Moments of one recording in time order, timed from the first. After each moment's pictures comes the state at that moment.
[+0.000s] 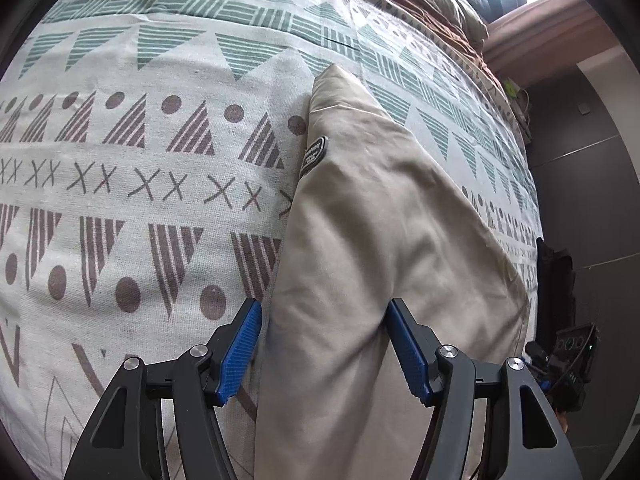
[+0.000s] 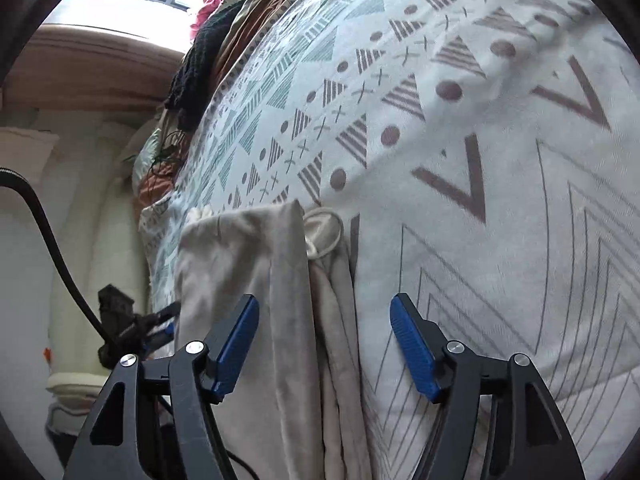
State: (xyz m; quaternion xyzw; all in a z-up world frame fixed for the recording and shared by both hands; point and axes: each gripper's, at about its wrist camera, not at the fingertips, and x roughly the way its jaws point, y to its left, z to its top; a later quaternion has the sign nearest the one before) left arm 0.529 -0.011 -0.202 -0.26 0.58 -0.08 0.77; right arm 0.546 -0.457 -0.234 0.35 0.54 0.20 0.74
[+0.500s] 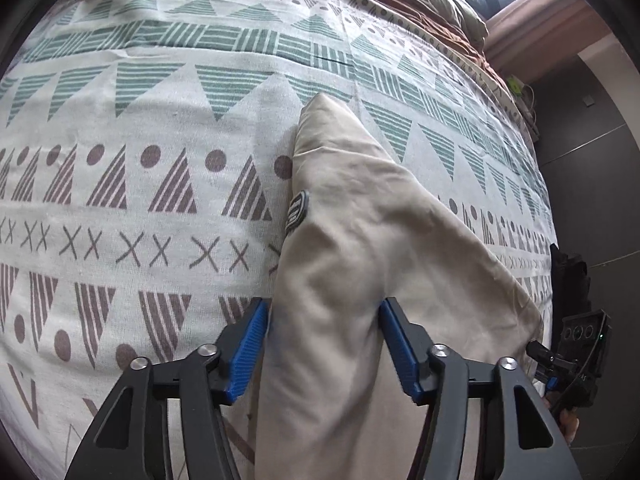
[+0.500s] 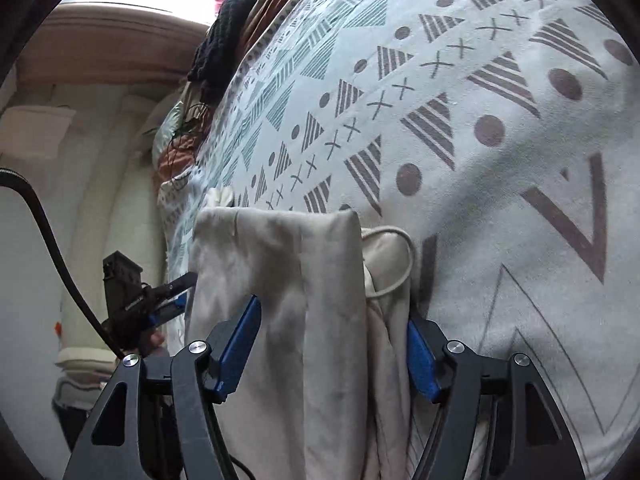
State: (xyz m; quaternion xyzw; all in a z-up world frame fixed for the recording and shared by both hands) left arm 0.562 -0.023 -0.196 -0.22 0.57 -0.07 0.79; right arm 0.594 -0.413 -0.246 0.34 0.55 0.26 0.72
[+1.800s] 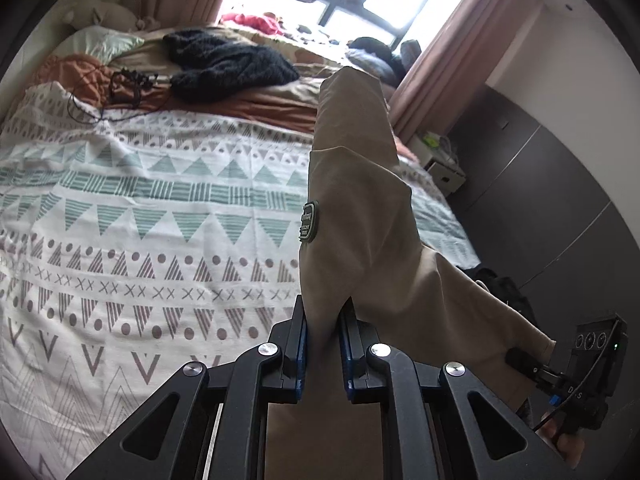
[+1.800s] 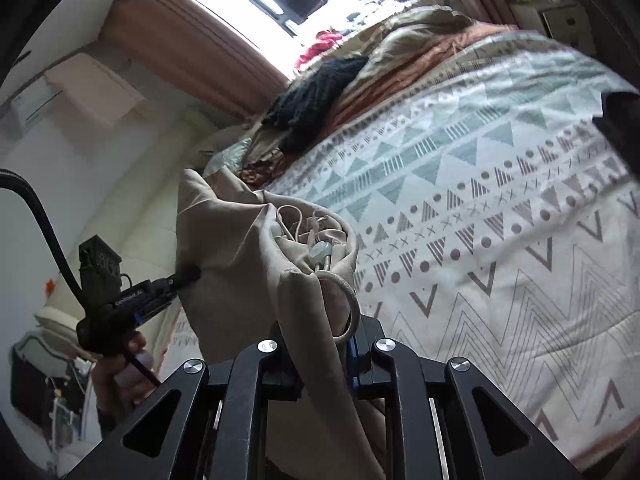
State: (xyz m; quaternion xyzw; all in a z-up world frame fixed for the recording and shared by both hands) left arm 0.428 -0.063 0.012 -0.19 0.39 -0.13 0.89; right arm 0.448 -0.391 -0.035 0.25 0.39 0.26 0.85
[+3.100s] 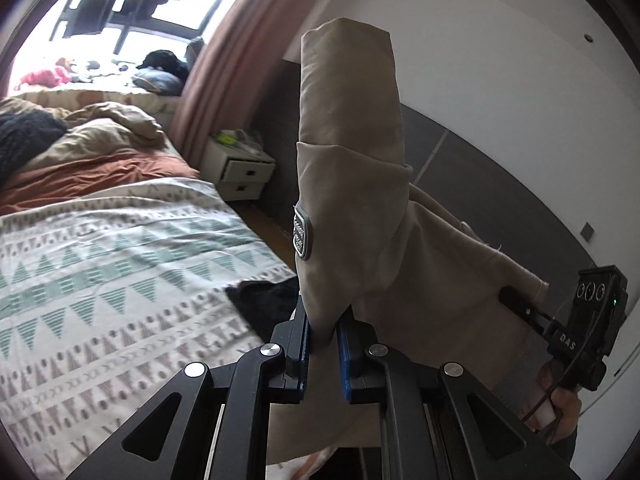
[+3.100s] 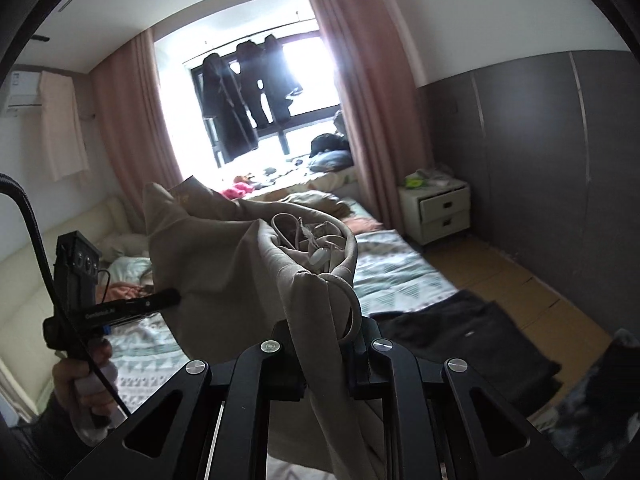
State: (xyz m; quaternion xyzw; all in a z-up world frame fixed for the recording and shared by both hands) left arm 0.448 -0.377 0.133 -0.12 0.31 -0.43 0.84; right arm 0.313 -0.618 0.151 0.13 0.20 0.00 0.97
